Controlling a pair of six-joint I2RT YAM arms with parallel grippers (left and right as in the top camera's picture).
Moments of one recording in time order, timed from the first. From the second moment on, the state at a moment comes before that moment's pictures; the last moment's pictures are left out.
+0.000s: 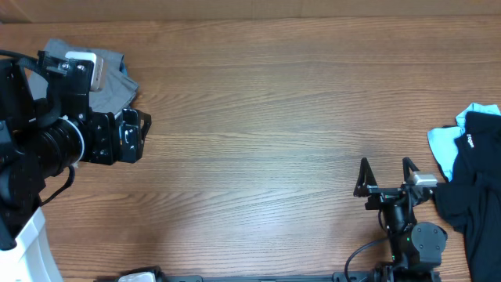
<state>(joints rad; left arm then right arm) 0.13 1.37 2.18 -1.69 0.33 0.13 -0.07 0.02 0.04 -0.08 -0.13 0.17</state>
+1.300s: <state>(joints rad) 0.12 1.13 1.75 -1.03 0.31 0.13 -0.06 0.01 0.03 -0.04 -0.14 0.17</state>
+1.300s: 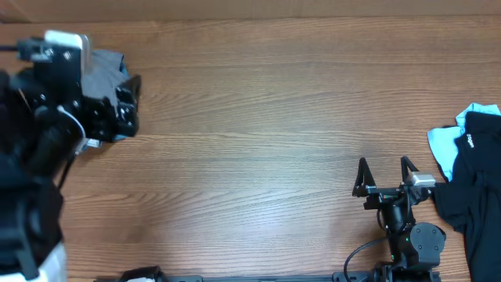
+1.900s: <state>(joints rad) 0.10 0.30 0.61 -0.41 0.30 0.24 -0.07 0.01 0.02 -0.04 -0.14 0.17</state>
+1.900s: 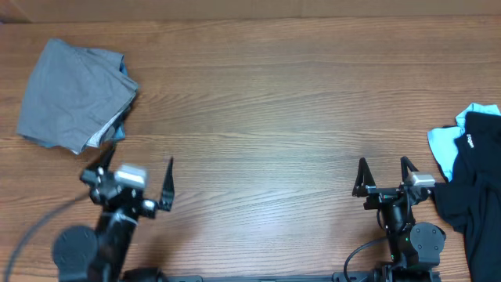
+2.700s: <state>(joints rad) 0.03 0.02 0.01 0.02 0.19 0.19 -0.07 0.01 0.02 -0.04 -0.14 0.17</state>
